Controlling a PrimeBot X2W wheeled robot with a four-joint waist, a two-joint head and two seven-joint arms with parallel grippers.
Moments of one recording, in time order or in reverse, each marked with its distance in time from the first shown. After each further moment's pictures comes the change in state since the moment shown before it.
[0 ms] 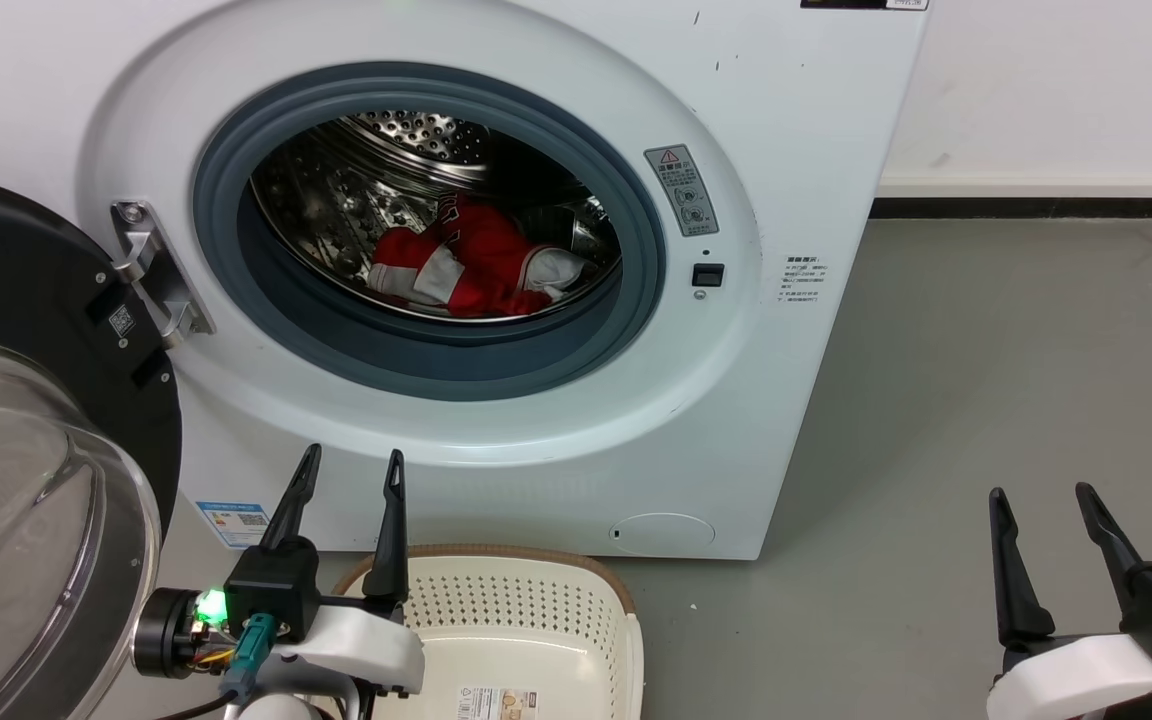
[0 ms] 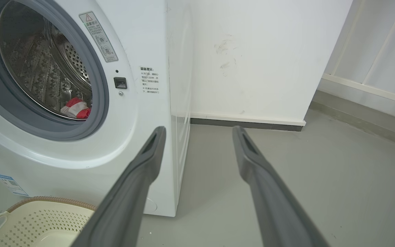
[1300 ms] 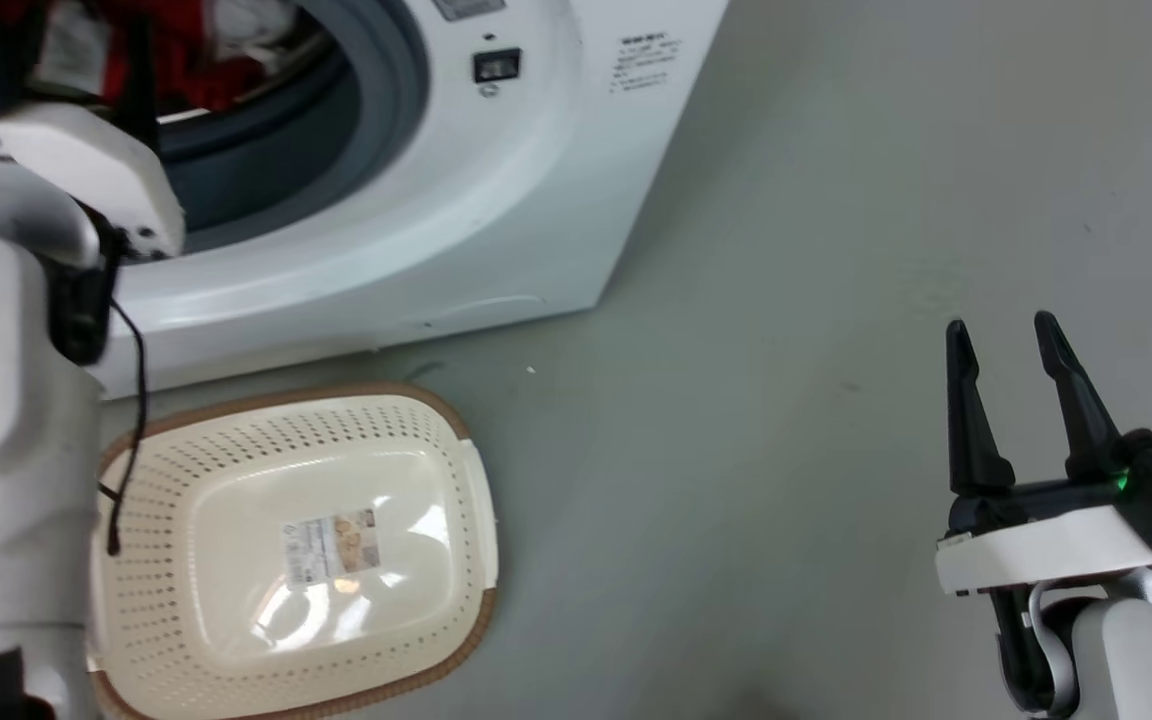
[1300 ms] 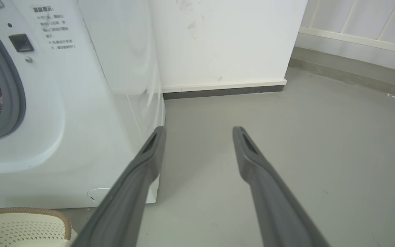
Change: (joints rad) left arm -0.783 0.248 0.092 0.393 -0.095 -0.114 0.301; right arm -0.247 -0.002 0.100 0.076 0.127 0.000 -0.146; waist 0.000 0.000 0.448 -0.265
